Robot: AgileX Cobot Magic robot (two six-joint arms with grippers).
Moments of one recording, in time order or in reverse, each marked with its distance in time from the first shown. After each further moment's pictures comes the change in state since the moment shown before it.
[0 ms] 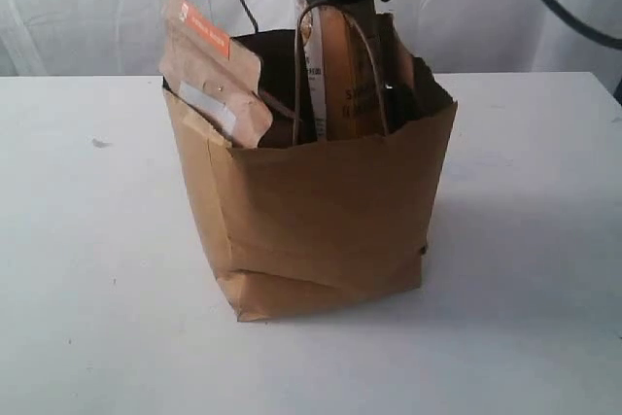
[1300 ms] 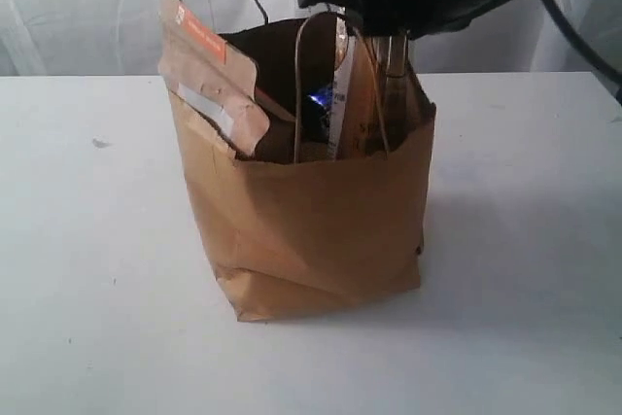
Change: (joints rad) left arm 0.000 0.000 0.000 0.000 0.000 0.000; right arm 0.031 -0.082 0.145 -0.236 -0.001 0.409
